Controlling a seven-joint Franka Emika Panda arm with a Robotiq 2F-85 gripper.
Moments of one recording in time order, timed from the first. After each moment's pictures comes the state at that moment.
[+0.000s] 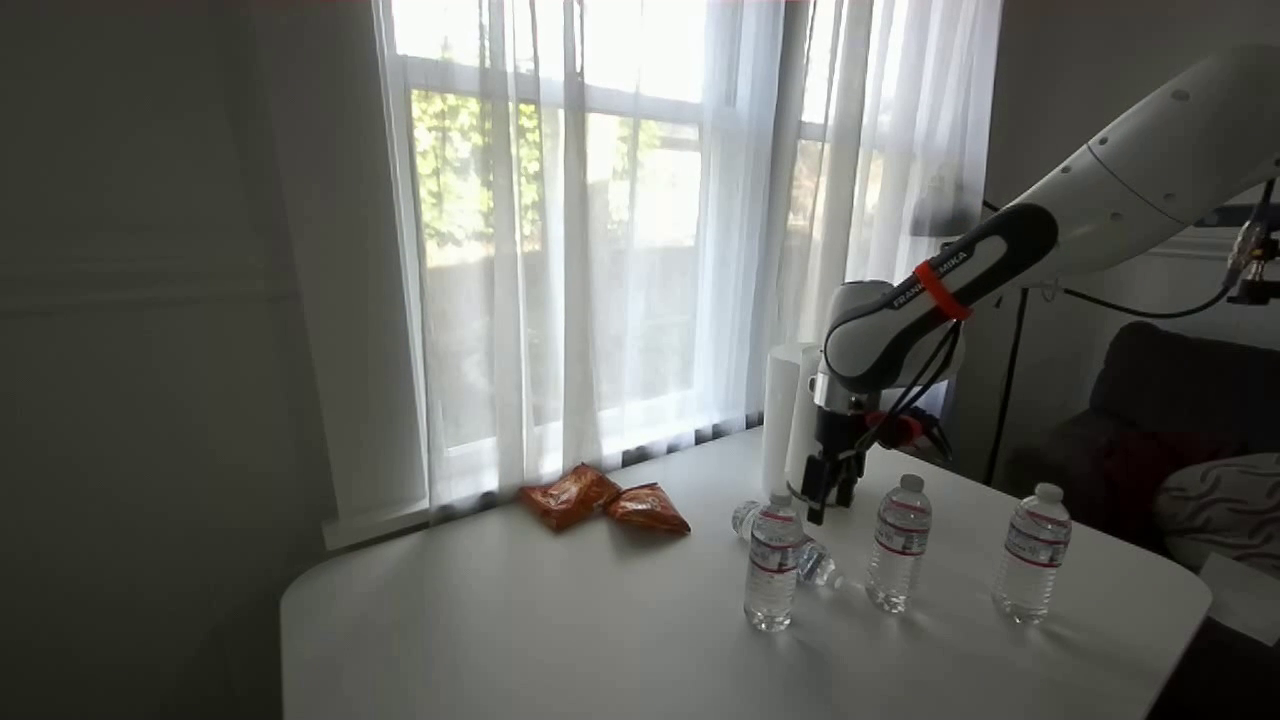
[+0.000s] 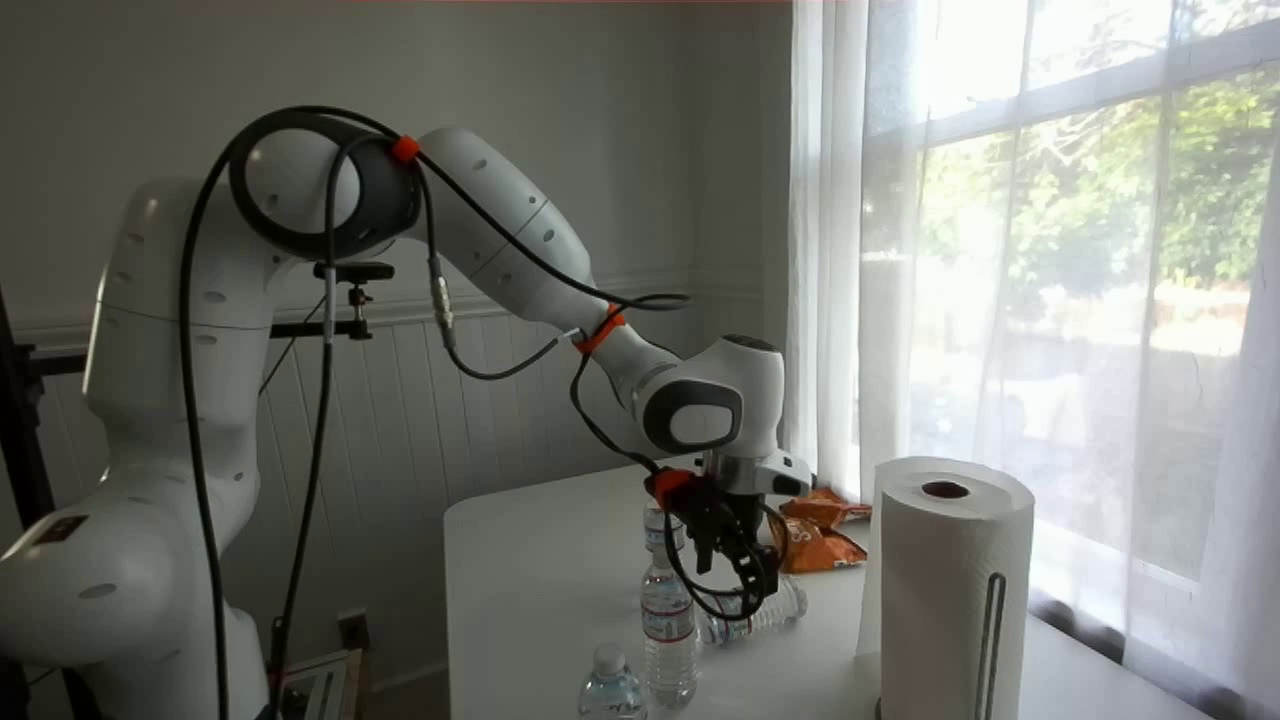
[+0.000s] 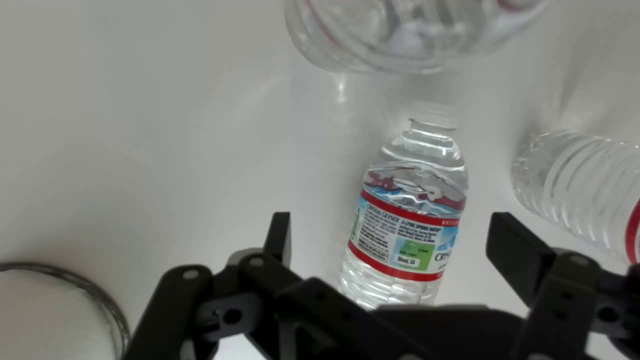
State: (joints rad) arm -0.08 0.31 0.03 -2.09 0.10 2.36 -0.26
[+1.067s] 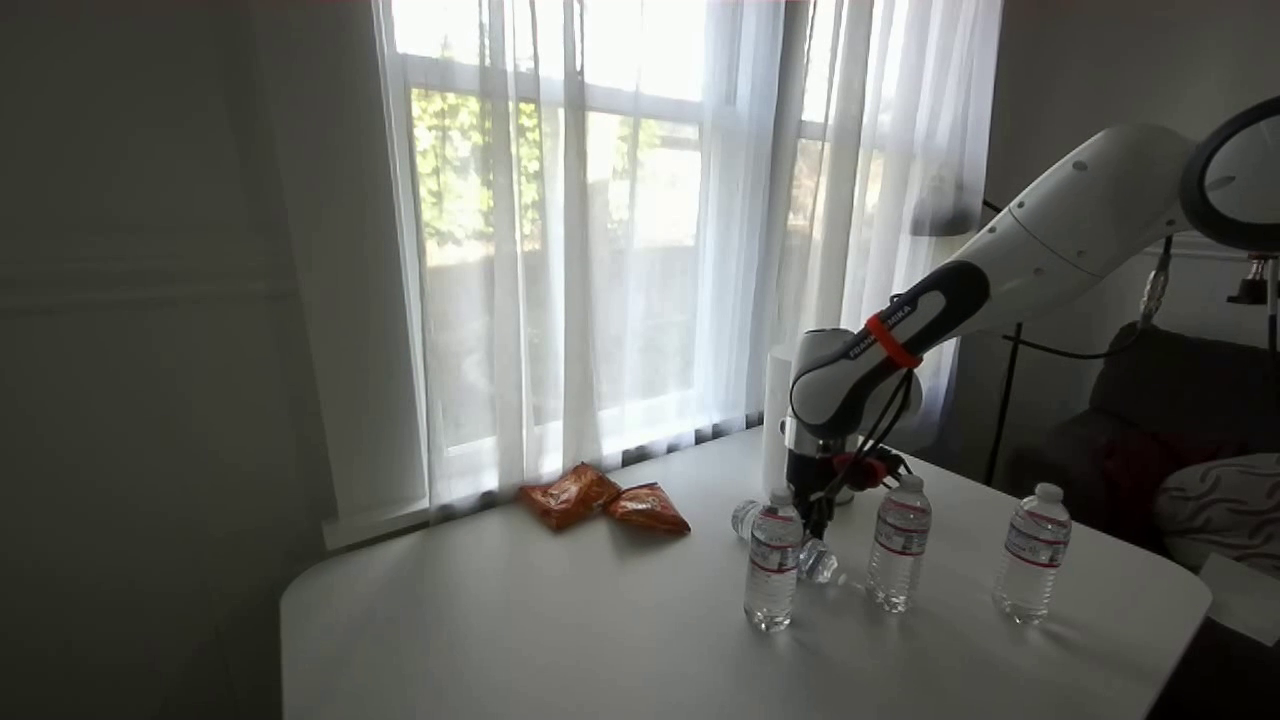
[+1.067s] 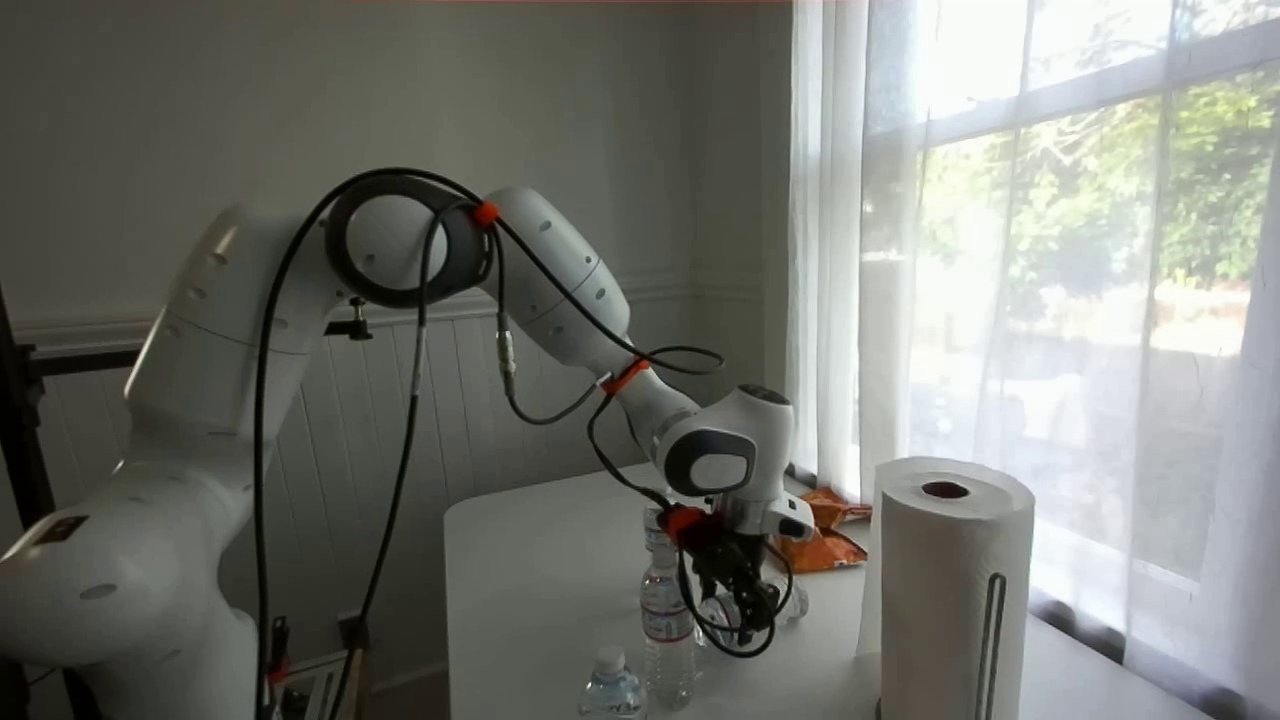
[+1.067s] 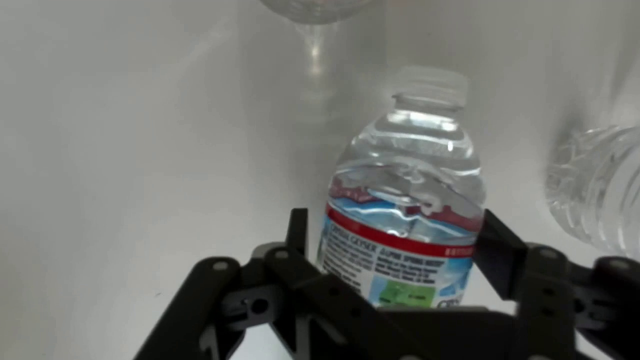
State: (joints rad) arm -0.07 0.51 0.07 -1.98 0.10 2.39 -0.26
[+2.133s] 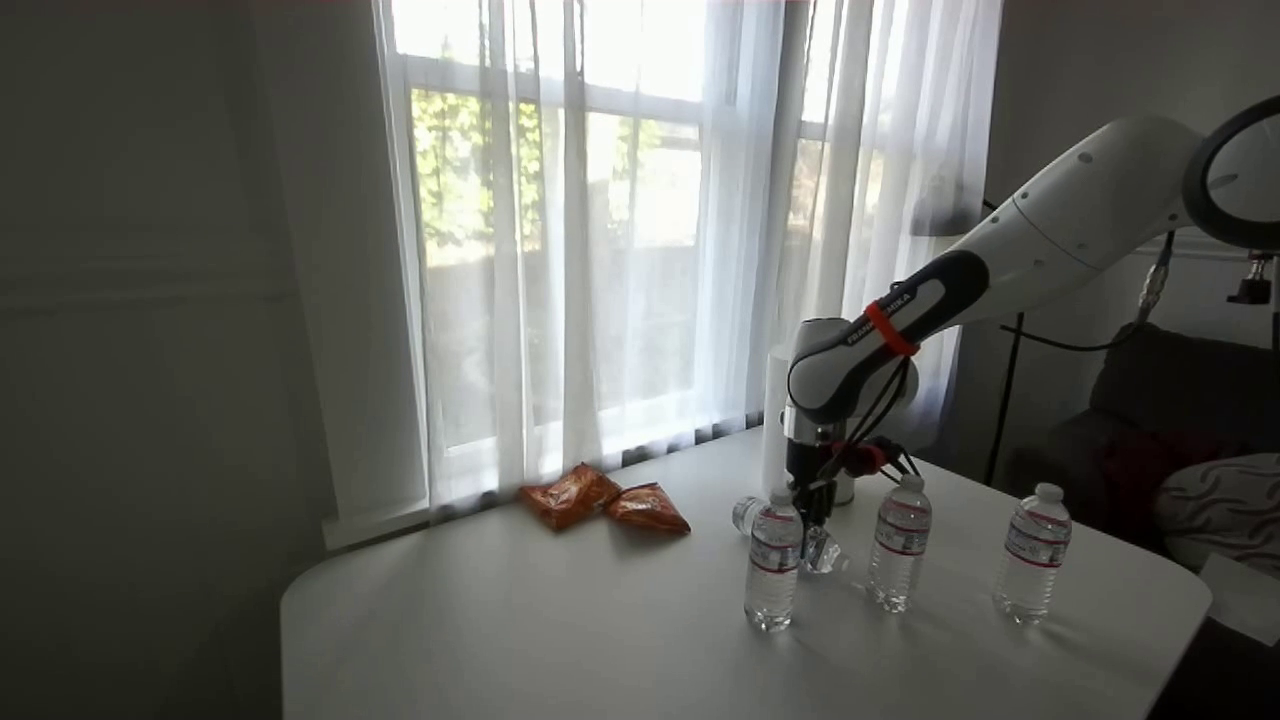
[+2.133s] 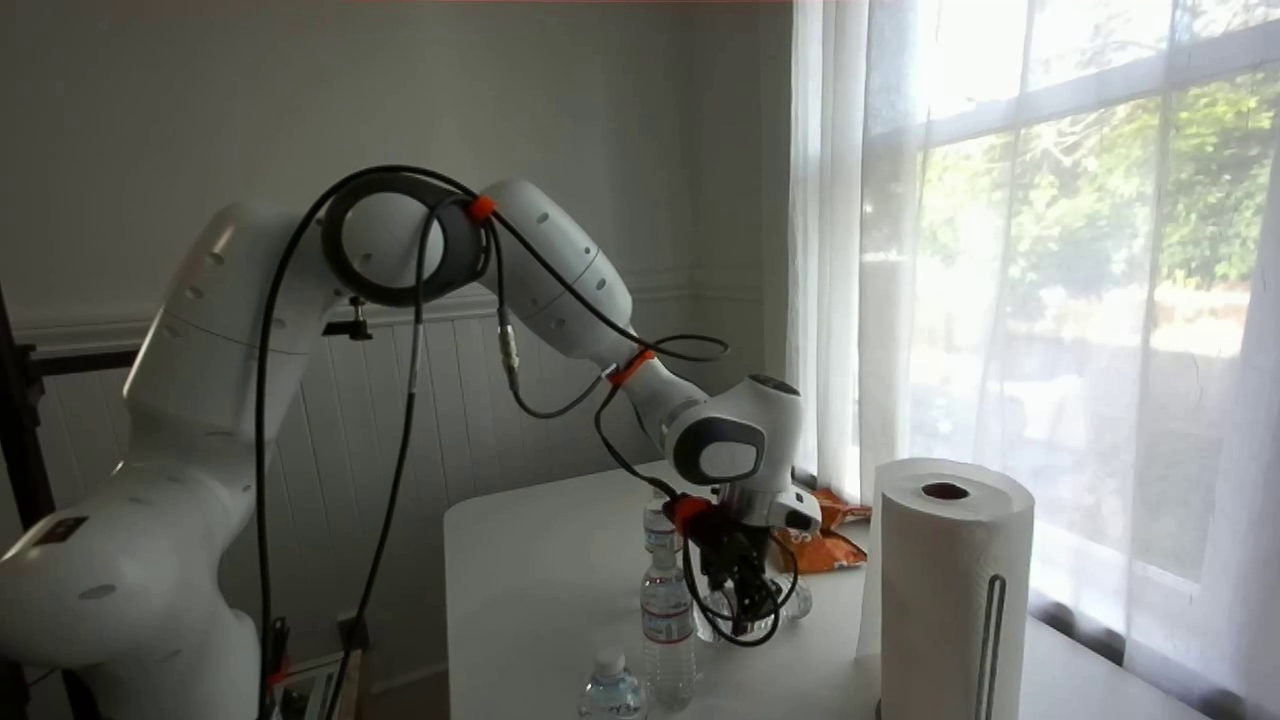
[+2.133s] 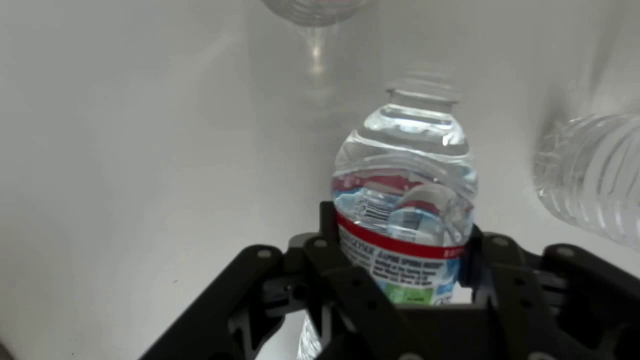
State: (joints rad) arm -0.08 0.50 0.06 -1.94 0.10 2.31 -0.24
